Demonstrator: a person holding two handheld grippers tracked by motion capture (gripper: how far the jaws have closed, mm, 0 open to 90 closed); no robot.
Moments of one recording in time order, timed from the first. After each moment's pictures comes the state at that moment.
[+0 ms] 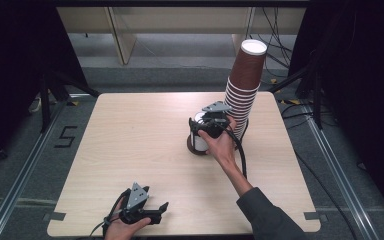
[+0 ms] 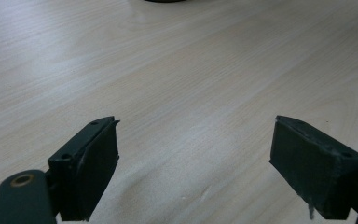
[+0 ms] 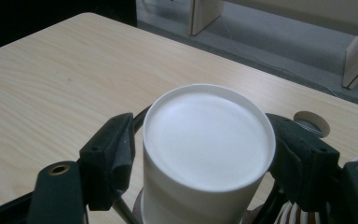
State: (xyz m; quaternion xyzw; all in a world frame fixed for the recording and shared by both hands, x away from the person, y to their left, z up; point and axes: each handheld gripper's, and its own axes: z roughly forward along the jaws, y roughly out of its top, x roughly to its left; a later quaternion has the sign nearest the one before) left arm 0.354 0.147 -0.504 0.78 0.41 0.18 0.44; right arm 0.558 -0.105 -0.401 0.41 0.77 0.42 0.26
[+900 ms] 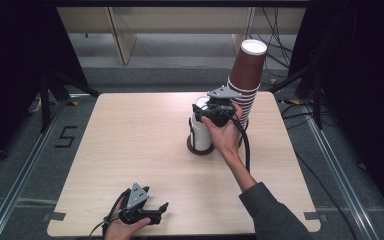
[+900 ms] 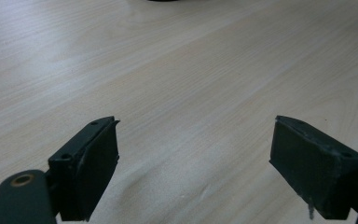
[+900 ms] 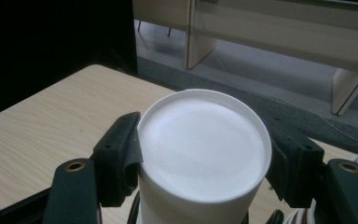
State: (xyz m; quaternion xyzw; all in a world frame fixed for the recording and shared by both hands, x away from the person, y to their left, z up) left arm 0.354 0.148 -0.504 0.79 0.40 0.18 0.43; right arm 0.547 -0.110 -0.341 0.41 0.73 0.47 0.28
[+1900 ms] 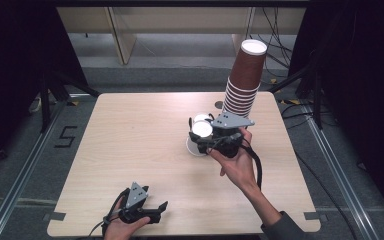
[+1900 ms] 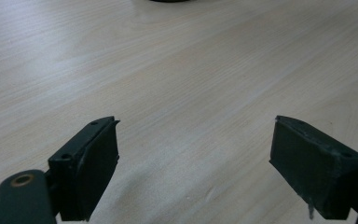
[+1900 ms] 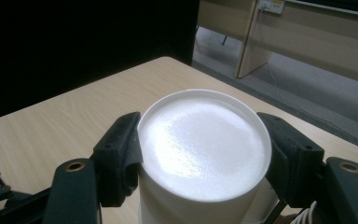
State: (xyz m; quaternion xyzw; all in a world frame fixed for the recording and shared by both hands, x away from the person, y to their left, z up) left arm 0.356 0.150 -0.504 0.78 0.41 0.18 0.44; right arm 0.458 -0.123 -0.340 0.30 0.78 0.51 0.22
